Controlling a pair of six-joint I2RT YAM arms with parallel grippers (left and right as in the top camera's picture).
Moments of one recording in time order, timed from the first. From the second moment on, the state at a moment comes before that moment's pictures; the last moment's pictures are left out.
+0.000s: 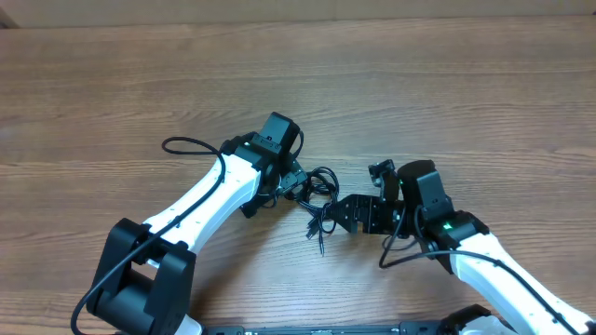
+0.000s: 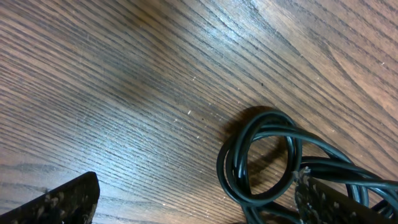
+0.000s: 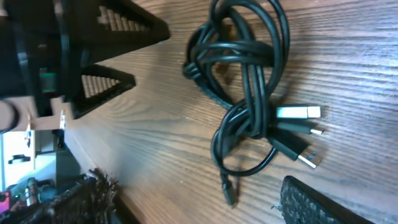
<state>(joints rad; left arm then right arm) -0.50 1.72 1.14 -0.81 -0.02 -1.08 0.39 1.23 0.55 -0.22 -0.61 0.58</state>
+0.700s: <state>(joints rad) -0.52 1.72 1.14 -0.81 -0.01 -1.00 0.41 1.35 0.55 -0.13 -0.63 0.69</state>
